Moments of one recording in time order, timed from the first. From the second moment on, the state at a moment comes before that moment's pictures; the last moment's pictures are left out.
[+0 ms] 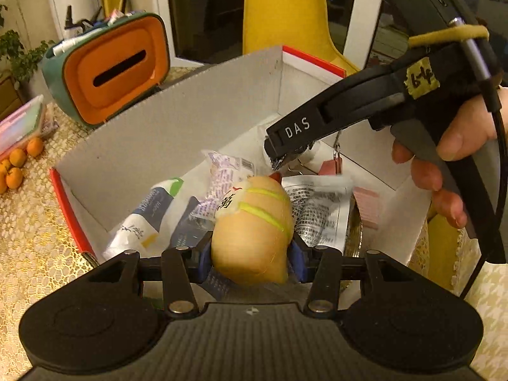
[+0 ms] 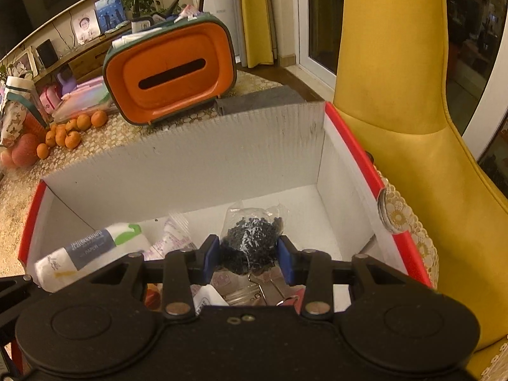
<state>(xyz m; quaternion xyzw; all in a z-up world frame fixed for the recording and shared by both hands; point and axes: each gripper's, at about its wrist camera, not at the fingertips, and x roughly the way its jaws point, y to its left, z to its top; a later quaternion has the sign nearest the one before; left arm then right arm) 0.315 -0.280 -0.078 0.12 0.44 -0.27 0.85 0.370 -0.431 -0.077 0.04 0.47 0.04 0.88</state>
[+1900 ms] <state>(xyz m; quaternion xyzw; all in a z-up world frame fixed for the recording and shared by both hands) 0.213 -0.202 -0.002 0.03 0.33 -0.21 0.92 0.202 -0.415 0.014 -0.01 0.31 0.13 0.94</state>
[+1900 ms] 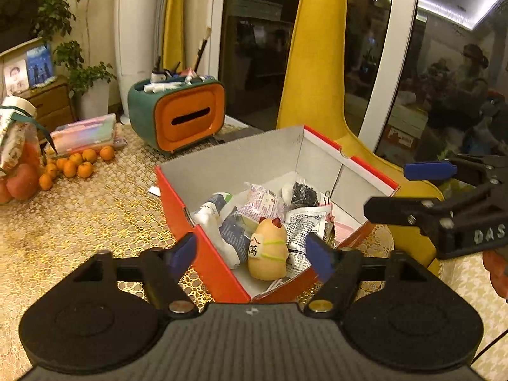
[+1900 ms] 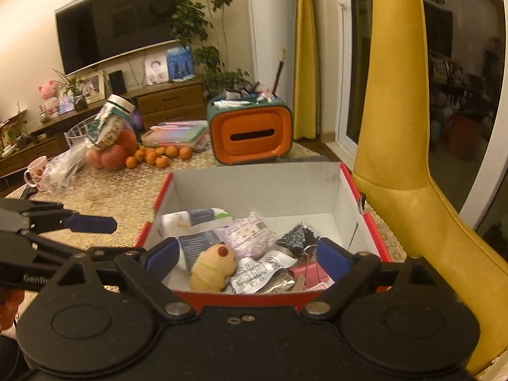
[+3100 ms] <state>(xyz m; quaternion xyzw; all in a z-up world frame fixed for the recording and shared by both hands) 0.139 -0.181 0.007 0.02 0.30 -0.20 0.93 0.109 -0.399 0.004 0.02 0.24 0.10 0.96</state>
